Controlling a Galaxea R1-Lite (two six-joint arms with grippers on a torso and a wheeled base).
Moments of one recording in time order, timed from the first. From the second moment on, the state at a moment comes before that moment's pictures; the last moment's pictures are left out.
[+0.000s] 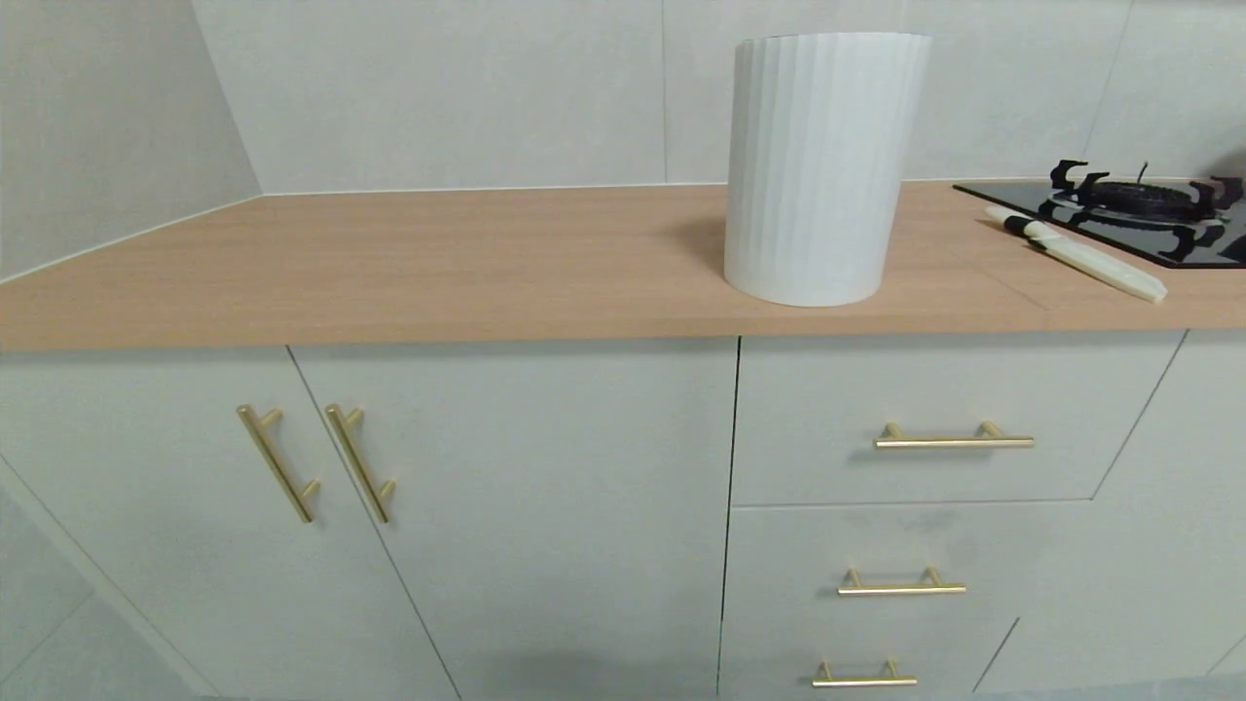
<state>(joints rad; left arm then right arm) 0.00 0.00 0.00 0.00 0.03 -0.01 0.00 0.00 0.00 -0.02 0.03 -0.09</state>
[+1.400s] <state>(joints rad) 0.00 0.00 0.00 0.00 0.03 -0.01 0.00 0.00 0.00 -0.02 0.03 -0.09</state>
